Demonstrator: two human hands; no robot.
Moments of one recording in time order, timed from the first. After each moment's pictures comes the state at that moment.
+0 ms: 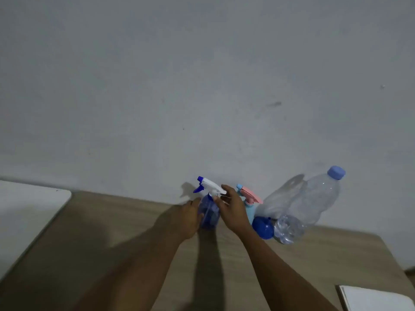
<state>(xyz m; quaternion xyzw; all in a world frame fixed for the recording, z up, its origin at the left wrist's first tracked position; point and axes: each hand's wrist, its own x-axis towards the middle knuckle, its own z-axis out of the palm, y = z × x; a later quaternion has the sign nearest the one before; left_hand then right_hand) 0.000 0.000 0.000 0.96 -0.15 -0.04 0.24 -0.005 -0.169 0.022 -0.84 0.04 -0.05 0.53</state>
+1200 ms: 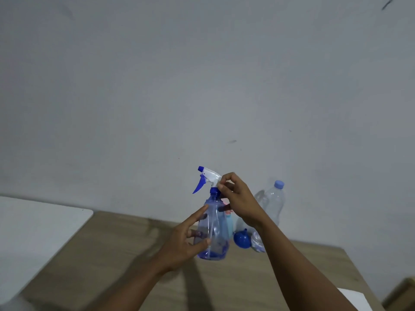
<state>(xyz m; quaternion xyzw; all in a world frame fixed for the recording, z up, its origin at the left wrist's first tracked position) -0.210 -0.012 0.145 0.75 -0.21 -0.03 0.62 -0.166 -0.206 0.241 -0.77 -0.13 -0.02 0.62</state>
